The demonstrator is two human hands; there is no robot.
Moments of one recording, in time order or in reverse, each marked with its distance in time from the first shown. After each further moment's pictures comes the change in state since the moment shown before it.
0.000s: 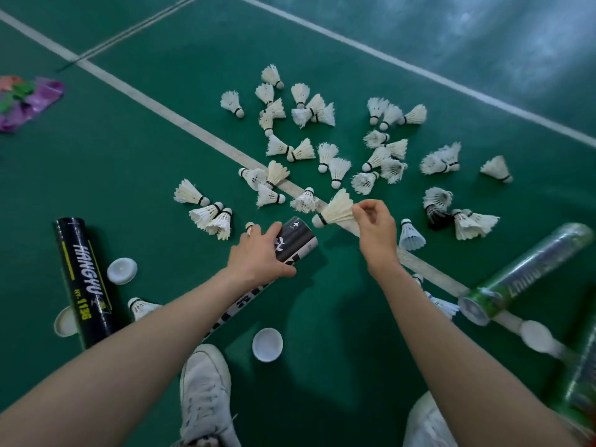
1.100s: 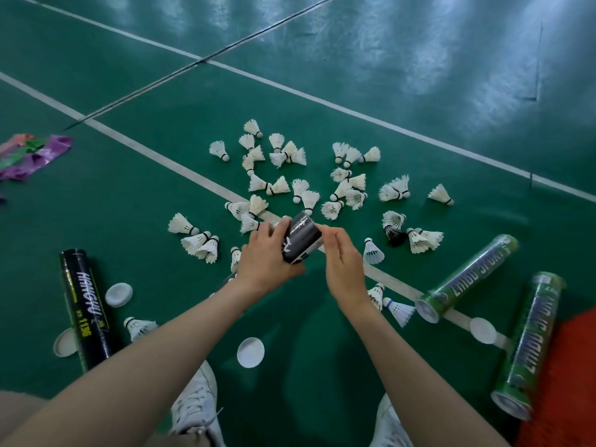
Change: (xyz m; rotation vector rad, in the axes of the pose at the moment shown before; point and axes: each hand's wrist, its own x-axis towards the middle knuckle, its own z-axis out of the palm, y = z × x) left_hand -0.064 0.074 -0.023 -0.135 0.383 0.214; right_hand -0.109 -0.064 -0.049 -0.005 -0.084 -0.240
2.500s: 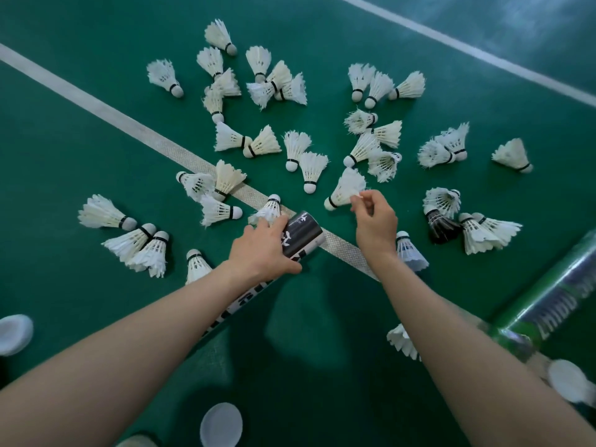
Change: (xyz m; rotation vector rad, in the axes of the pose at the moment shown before) left_hand 0.180 -0.079 0.143 0.173 -0.496 -0.128; right_hand 0.218 0.208 0.029 -0.185 0.146 0.246
